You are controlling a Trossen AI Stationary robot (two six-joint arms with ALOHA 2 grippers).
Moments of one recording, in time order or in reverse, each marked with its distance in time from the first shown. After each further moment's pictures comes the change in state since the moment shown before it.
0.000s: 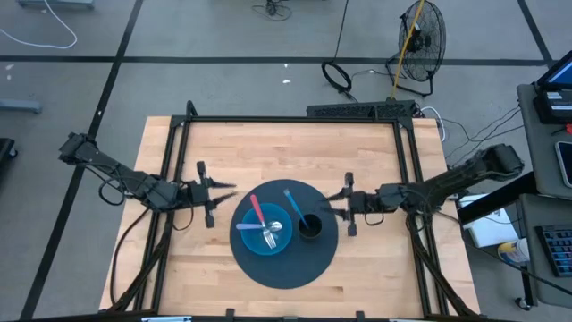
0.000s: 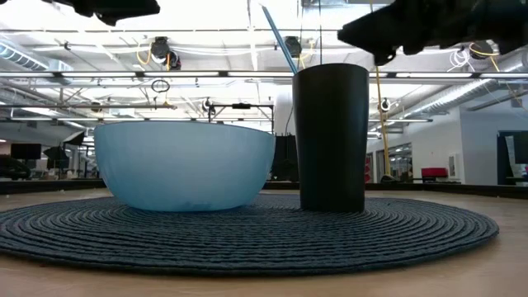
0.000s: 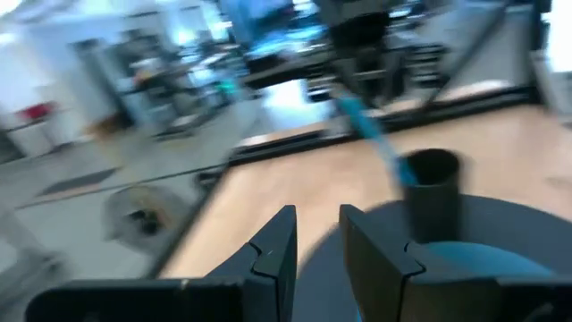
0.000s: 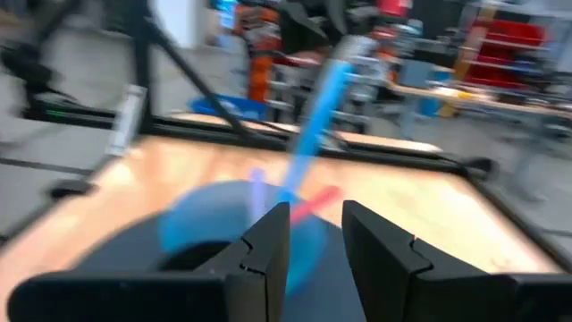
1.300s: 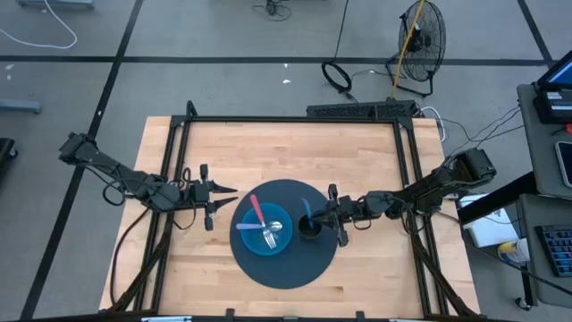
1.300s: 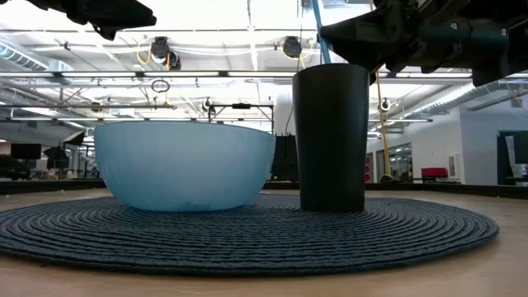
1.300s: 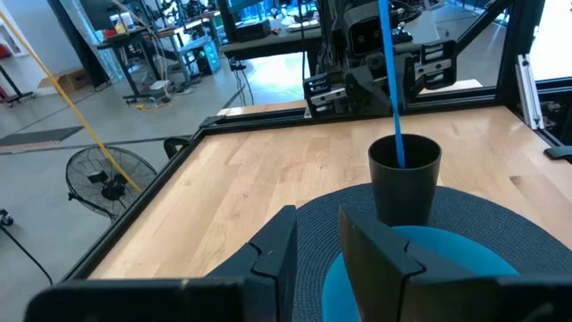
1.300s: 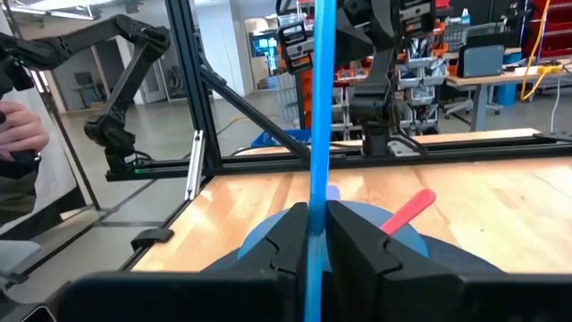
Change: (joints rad) left arm 0.000 0.003 0.000 -0.087 0.028 -0.189; right arm -0.003 0.351 0.000 0.441 -0.118 0.222
